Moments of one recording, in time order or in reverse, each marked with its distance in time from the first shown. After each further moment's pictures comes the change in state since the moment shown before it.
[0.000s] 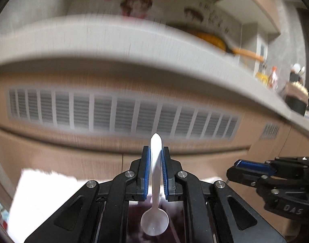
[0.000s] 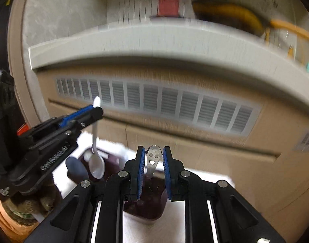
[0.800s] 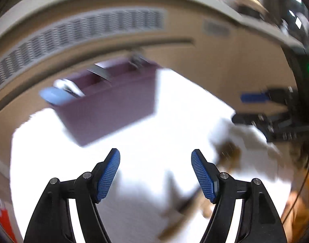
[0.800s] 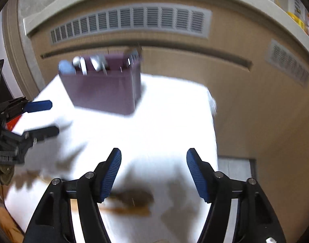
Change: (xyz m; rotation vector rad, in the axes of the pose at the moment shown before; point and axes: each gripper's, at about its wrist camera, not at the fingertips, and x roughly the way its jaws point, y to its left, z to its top) left arm -0.102 -0.081 -0.145 0.387 0.464 -0.208; right arm -0.073 -0.036 -0.177 0.080 0.215 -0.102
